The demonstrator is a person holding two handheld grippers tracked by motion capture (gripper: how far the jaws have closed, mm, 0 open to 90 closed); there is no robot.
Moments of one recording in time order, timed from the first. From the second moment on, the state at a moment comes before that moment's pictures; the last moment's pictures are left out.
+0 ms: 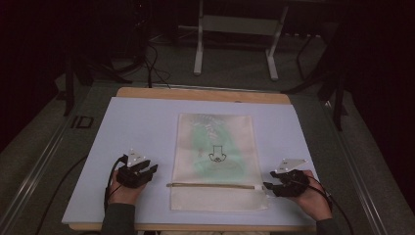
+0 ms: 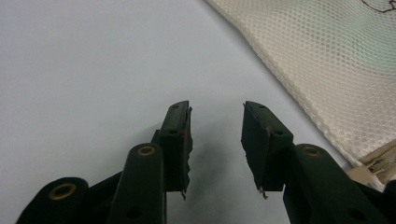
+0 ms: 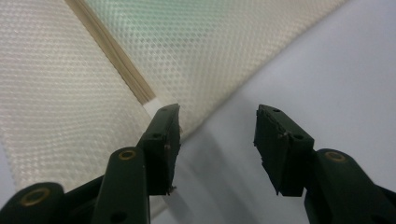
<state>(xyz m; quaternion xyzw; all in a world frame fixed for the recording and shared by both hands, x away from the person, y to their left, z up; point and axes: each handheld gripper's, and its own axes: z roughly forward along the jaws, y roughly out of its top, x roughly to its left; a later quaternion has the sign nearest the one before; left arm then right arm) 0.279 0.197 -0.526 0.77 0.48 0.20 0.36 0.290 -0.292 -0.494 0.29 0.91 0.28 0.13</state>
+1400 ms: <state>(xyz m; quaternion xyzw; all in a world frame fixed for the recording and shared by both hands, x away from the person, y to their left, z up) 0.277 0.192 -0.526 0.78 0.47 0.20 0.36 0.295 -0.245 -0.486 0.22 0.93 0.25 0.12</state>
